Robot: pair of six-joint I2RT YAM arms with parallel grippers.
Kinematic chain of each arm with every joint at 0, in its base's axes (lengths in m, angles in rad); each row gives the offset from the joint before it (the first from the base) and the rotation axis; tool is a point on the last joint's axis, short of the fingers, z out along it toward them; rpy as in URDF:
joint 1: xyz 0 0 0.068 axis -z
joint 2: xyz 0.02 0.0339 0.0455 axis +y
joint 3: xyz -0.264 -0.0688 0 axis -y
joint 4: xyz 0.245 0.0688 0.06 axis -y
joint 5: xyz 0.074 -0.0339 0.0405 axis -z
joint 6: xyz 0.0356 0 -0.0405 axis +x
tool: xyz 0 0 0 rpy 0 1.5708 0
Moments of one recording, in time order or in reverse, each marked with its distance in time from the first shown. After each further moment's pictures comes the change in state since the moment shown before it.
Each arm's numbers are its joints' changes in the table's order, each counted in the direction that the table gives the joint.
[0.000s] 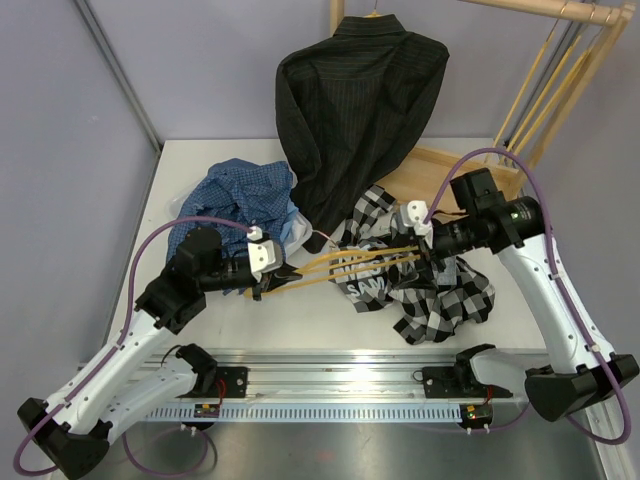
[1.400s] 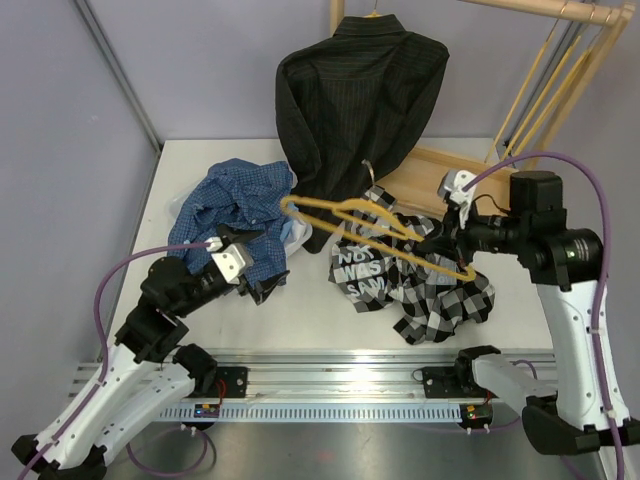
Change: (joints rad) left arm -0.001 -0.243 -0.113 0.149 -0.329 -0.047; right arm 0.120 -0.167 0.066 0.122 0.171 0.513
